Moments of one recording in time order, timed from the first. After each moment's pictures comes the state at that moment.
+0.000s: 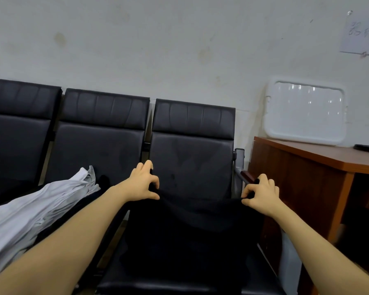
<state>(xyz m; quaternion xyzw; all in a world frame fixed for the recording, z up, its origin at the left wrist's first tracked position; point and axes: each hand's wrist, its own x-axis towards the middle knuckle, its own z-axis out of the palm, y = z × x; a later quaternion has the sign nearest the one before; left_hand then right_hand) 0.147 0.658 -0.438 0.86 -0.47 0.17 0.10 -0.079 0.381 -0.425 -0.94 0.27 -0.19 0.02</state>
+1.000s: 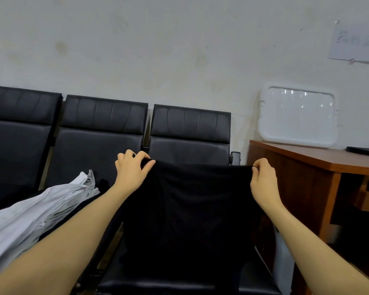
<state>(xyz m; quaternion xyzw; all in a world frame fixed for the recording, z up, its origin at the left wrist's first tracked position) 0.127 0.660 -0.417 0.83 -0.27 0.32 0.37 -0.087 0.398 -0.403 -0.82 0.22 -0.51 0.17</state>
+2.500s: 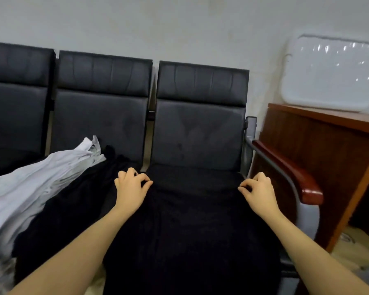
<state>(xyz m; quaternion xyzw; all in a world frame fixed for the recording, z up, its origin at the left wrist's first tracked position) 0.144 0.667 -0.564 0.88 -0.24 0.28 0.31 -0.049 0.384 -0.533 -0.91 0.23 -0.33 0.08</state>
